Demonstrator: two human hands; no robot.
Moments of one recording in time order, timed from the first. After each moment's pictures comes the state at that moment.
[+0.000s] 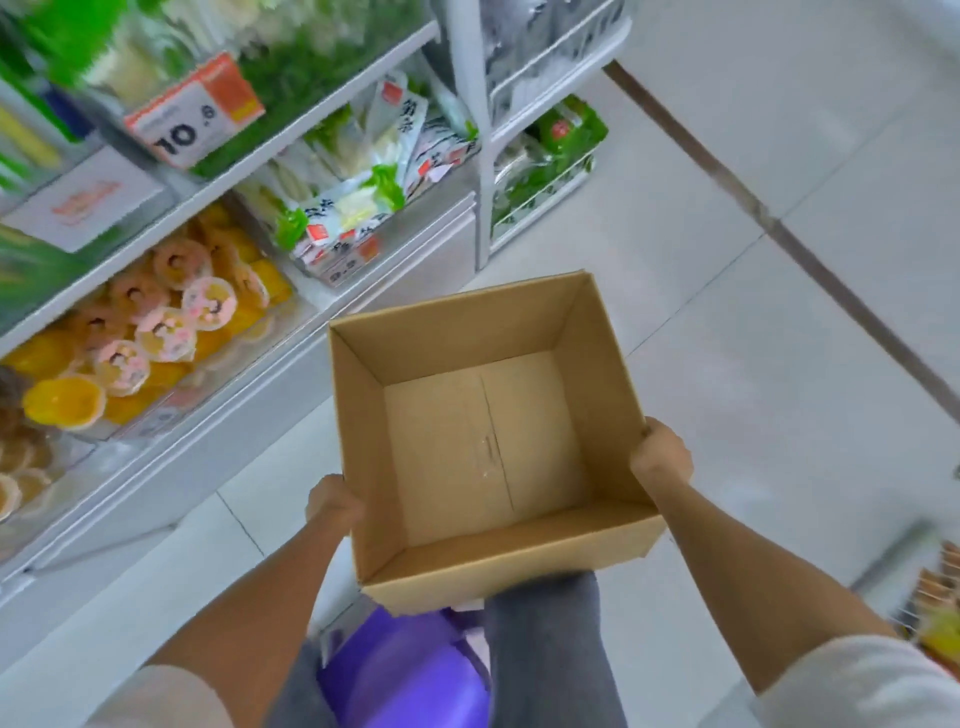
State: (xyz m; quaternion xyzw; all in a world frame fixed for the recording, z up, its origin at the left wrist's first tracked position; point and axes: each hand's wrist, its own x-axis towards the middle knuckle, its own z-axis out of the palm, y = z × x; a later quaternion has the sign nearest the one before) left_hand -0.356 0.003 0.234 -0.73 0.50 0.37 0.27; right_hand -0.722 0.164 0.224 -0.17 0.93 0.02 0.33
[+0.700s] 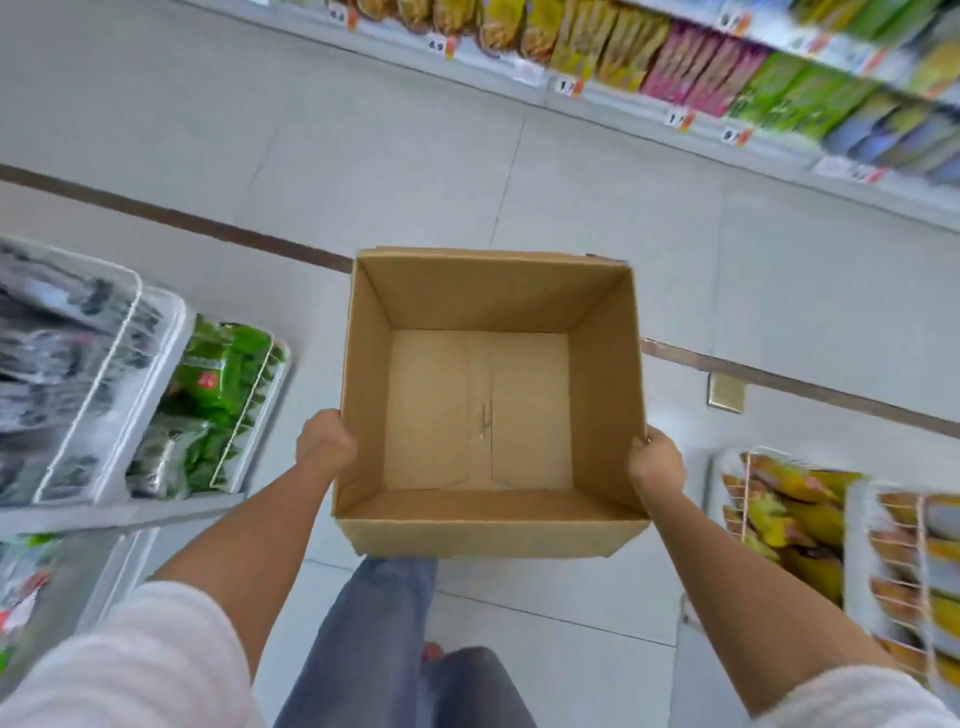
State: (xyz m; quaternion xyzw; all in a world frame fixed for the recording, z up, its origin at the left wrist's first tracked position) left_hand -1.011 -0.080 0.301 -0.44 0.82 0.24 0.27; right_hand -1.148 0.303 0.340 0.18 0.94 -0.19 0.22
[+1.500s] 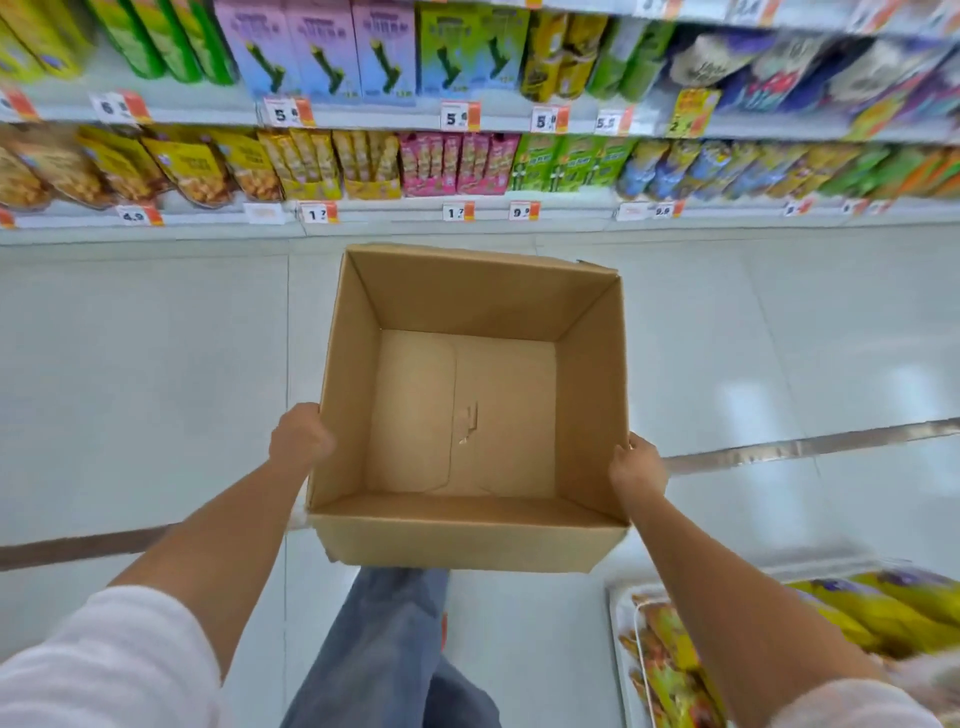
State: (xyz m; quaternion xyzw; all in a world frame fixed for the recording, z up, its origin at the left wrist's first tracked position) left_hand -1.720 0.116 0.300 -0.29 0.88 0.24 0.29; right_hand -1.699 0.534 0.326 0.37 0.87 -0.25 0.20
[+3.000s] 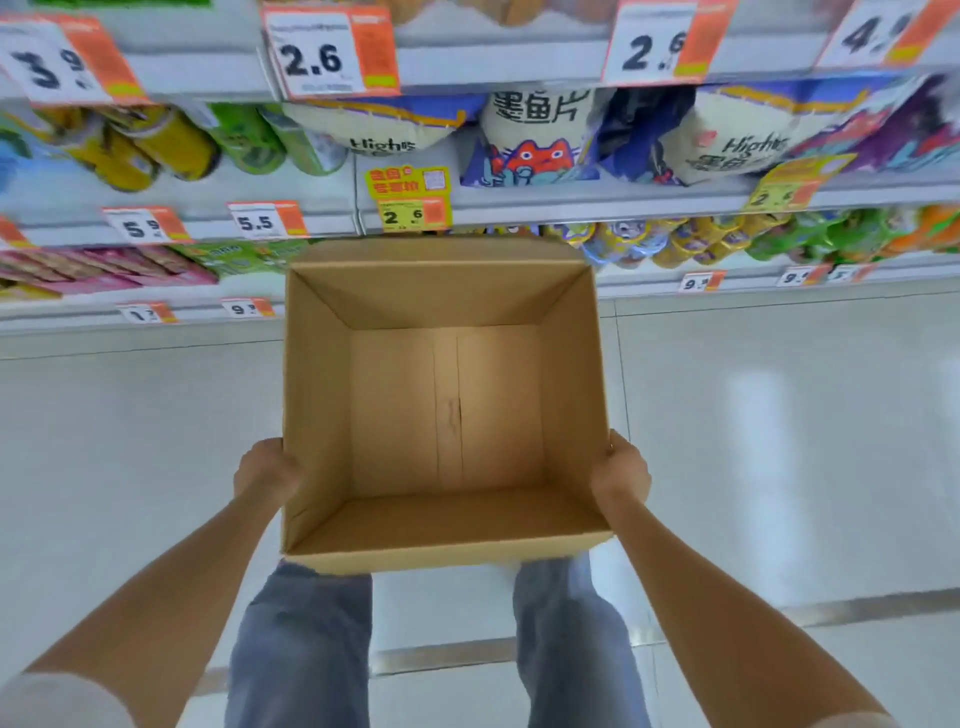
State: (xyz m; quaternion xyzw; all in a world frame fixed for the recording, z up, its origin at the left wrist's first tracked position) left_hand -2.281 0.793 0.189 -0.40 0.83 0.16 0.34; right_hand -2.305 1.182 0.186 0.36 0.86 -0.23 0.28
